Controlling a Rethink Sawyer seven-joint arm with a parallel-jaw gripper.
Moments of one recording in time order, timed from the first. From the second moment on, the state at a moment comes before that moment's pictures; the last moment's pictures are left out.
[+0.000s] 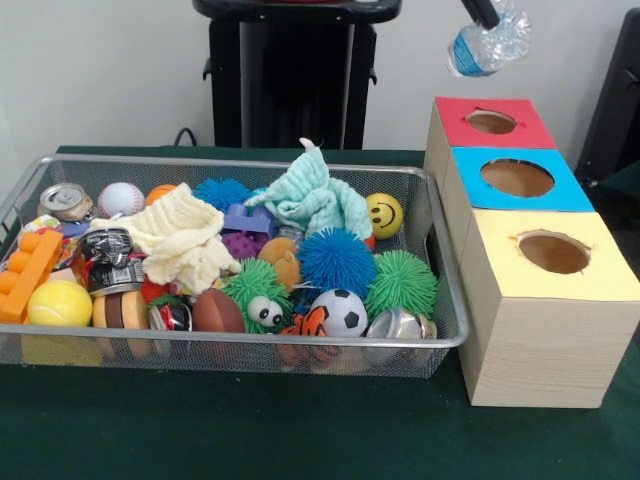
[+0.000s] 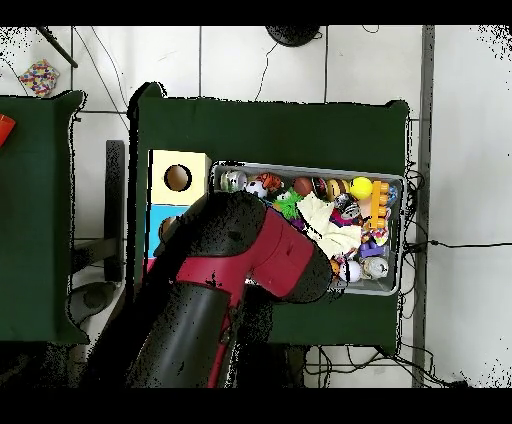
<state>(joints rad) 0.33 -0.61 -0.59 1.28 -1.84 -1.19 2.52</state>
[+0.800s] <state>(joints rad) 0.31 -0.61 -0.57 1.28 -1.73 -1.11 2.52</state>
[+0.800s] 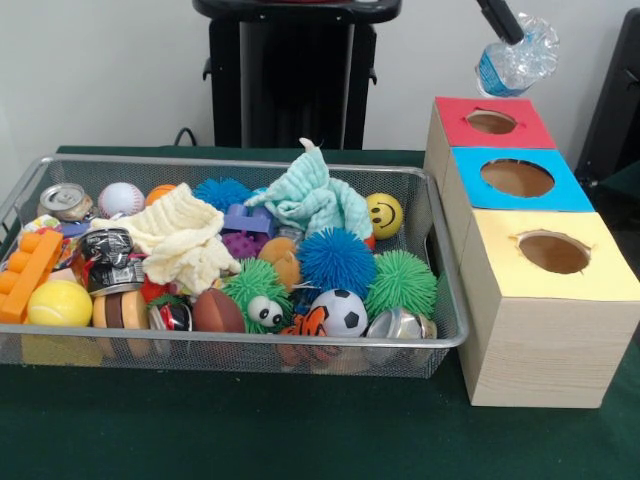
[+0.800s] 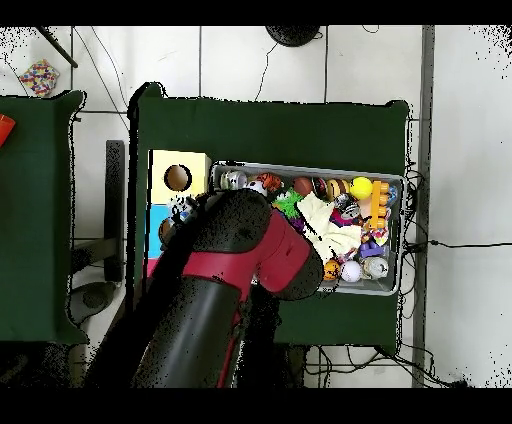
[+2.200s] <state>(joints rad) 0.25 -0.59 -0.50 1.28 -1.62 -1.07 2.48</state>
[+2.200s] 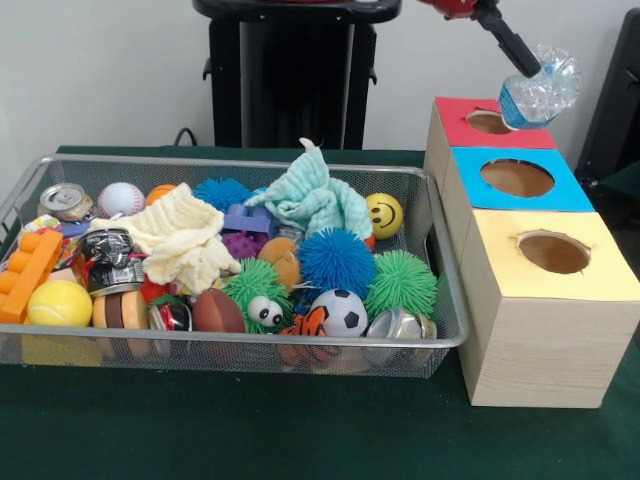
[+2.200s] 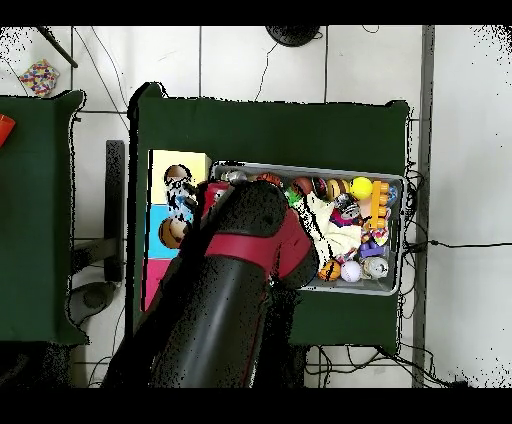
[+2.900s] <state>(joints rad) 0.24 -0.55 -0.50 1.28 -1.62 -1.03 2.40</state>
